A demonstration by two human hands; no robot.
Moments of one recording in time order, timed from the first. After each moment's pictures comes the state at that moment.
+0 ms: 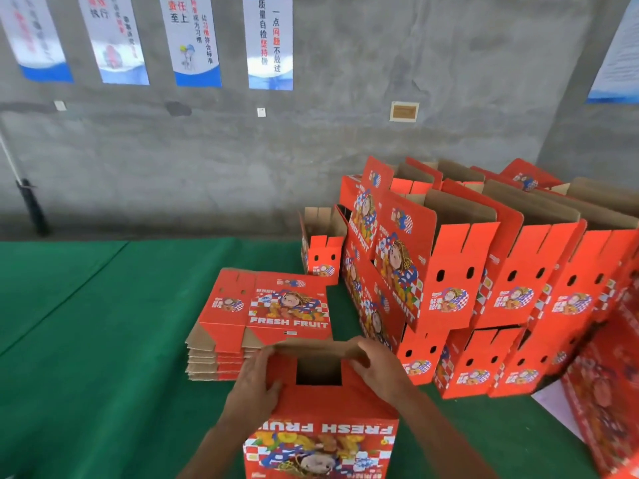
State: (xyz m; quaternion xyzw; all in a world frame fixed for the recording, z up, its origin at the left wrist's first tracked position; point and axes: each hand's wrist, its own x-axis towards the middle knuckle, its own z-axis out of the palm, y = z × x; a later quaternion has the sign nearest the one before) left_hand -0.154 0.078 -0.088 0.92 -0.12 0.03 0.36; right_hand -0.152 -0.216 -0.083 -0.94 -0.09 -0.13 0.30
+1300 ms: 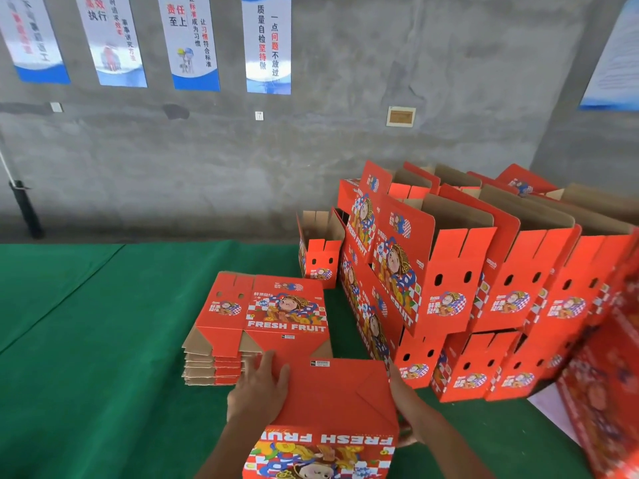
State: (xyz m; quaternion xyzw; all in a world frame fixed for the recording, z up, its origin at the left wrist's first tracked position) left_hand -0.149 0.058 -0.073 0.97 0.01 -0.01 0.22; right_hand -0.188 -0.227 -0.083 -0.68 0.36 0.24 0.60
